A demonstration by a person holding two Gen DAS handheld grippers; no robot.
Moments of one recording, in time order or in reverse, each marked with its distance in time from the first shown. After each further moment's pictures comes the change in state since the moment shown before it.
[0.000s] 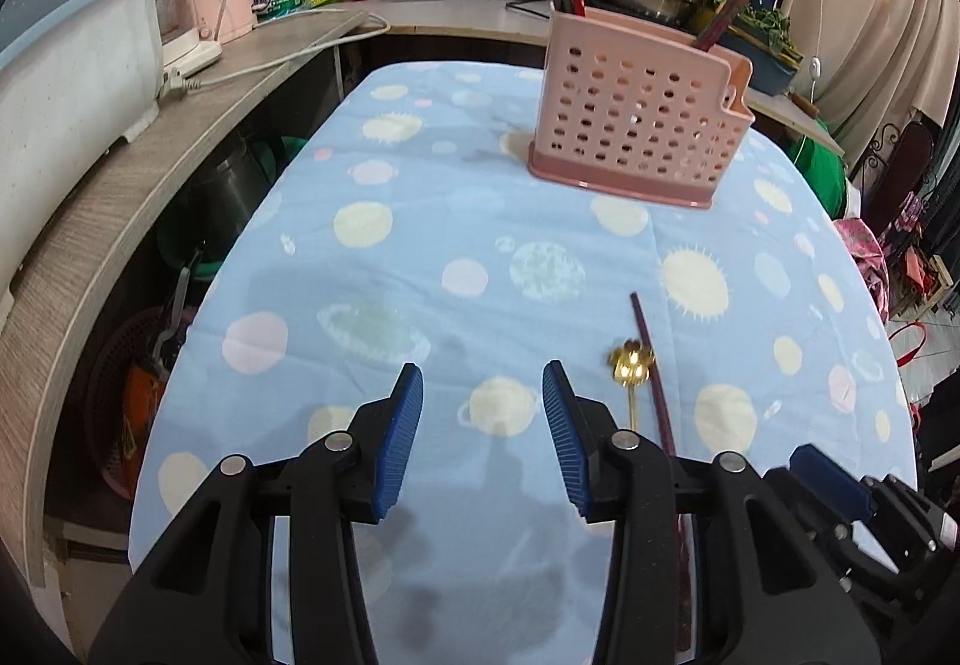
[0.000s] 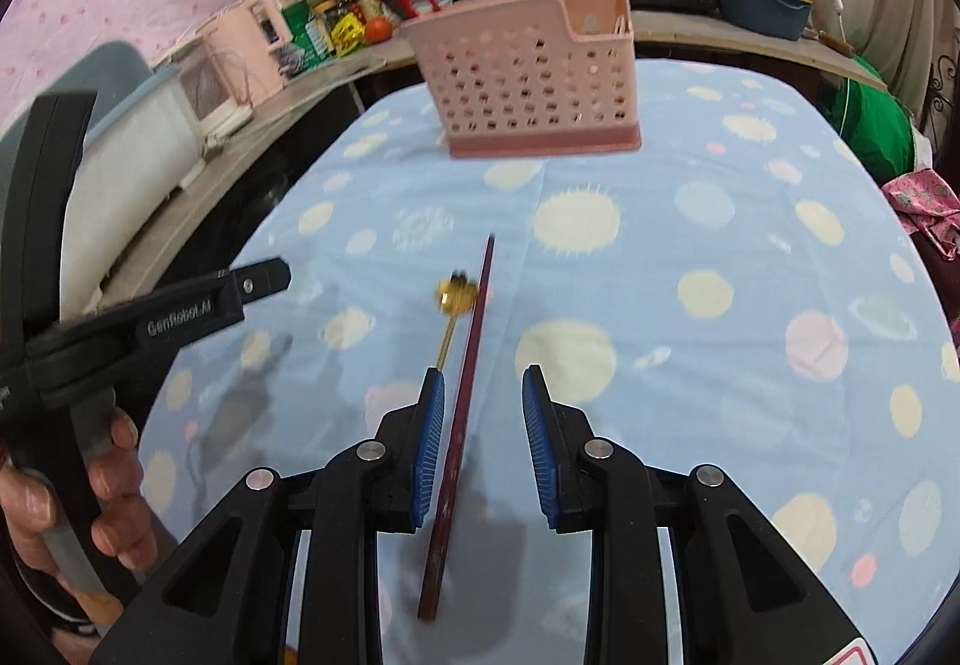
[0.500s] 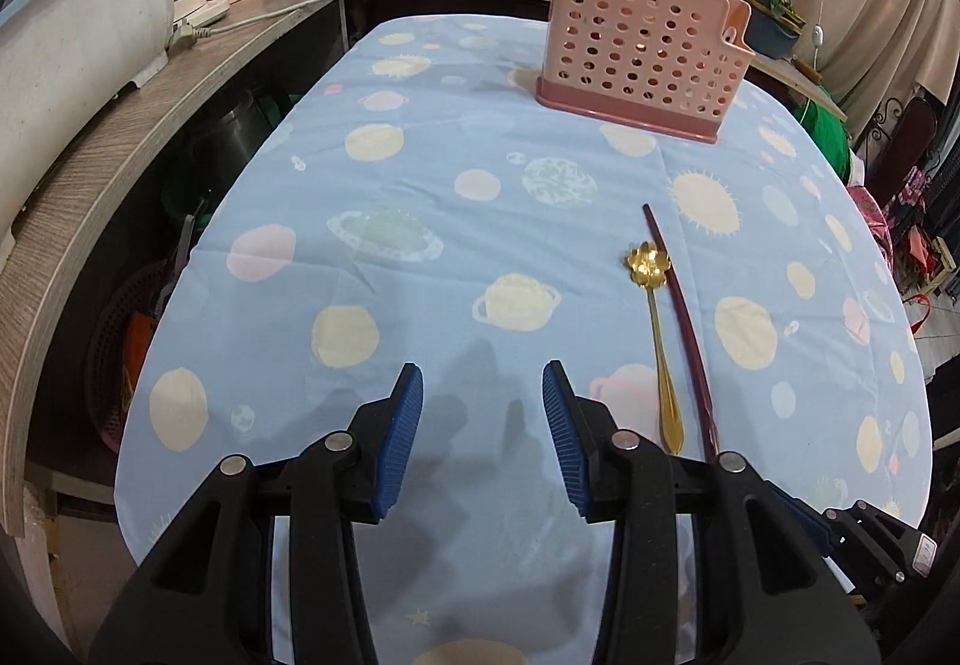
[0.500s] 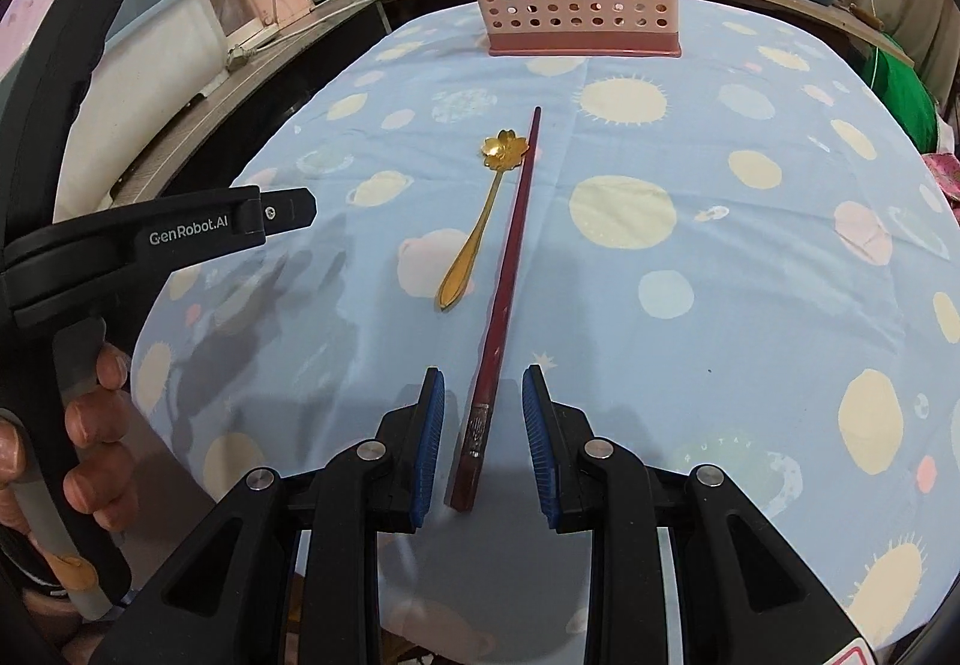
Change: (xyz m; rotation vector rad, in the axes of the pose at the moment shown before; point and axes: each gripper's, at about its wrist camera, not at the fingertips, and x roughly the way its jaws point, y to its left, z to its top) left arm 0.002 0.005 -0.040 0.005 0.066 0.006; right arm 0.012 0.019 -0.052 -0.049 0.115 0.023
